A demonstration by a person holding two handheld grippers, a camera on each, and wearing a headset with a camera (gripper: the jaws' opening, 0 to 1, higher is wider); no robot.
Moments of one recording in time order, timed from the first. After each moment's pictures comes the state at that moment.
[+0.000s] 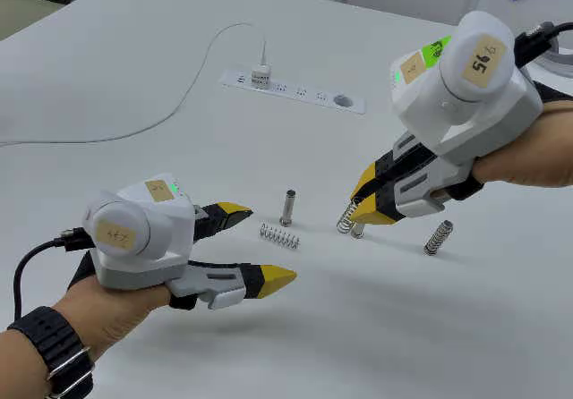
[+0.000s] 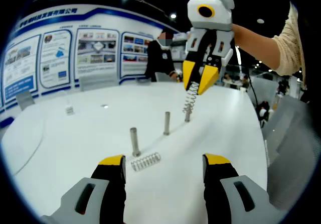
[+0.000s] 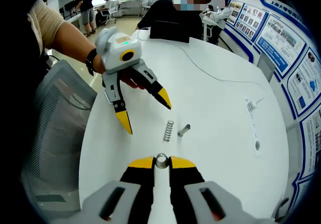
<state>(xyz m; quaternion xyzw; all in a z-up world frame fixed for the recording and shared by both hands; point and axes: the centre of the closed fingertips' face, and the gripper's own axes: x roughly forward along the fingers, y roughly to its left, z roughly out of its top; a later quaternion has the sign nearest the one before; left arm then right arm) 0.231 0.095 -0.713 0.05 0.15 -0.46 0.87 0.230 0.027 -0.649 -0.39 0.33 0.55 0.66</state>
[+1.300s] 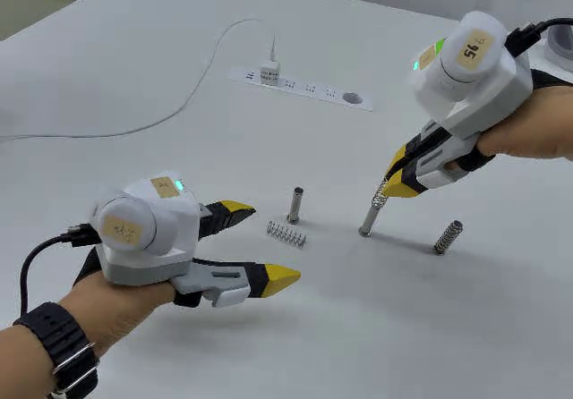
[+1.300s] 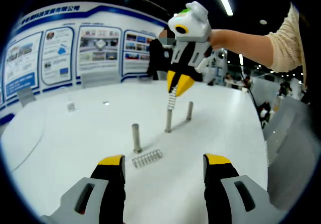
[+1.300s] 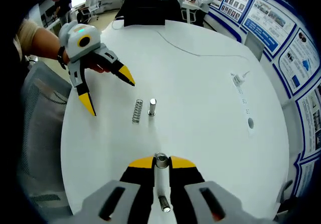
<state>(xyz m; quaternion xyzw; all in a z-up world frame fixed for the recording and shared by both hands) 0.232 0.098 -0.718 0.04 0.16 -0.45 0.88 0.287 -0.007 -0.678 -0.39 0.38 0.50 0.68</state>
